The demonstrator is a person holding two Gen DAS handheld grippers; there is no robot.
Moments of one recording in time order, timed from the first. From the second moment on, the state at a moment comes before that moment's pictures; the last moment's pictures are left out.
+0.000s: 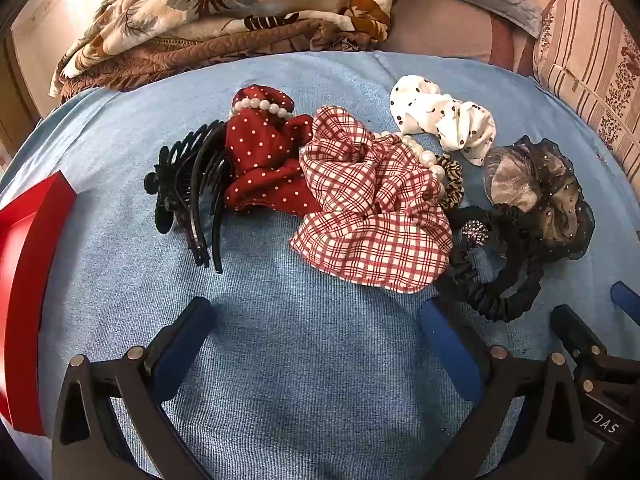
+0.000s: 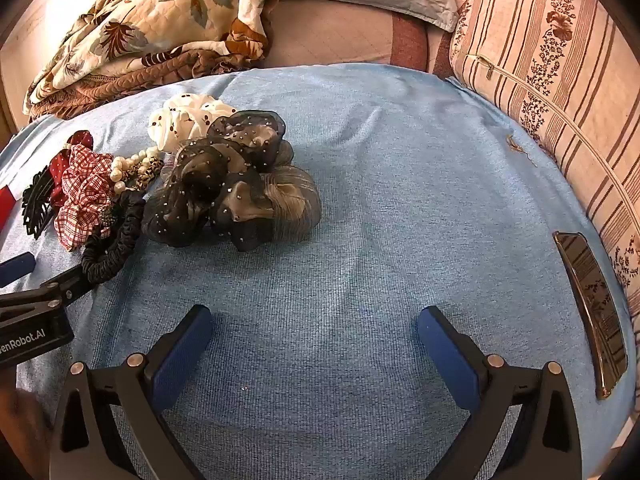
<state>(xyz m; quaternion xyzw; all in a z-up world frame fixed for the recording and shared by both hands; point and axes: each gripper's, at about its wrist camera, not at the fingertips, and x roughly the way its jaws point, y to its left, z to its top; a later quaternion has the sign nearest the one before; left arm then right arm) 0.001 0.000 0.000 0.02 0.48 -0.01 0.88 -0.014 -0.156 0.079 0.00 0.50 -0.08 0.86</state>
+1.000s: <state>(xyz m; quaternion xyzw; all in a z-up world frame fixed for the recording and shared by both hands) 0.005 0.002 0.003 0.03 0.50 -0.04 0.86 -0.014 -0.159 0.079 0.01 0.50 -0.08 0.86</state>
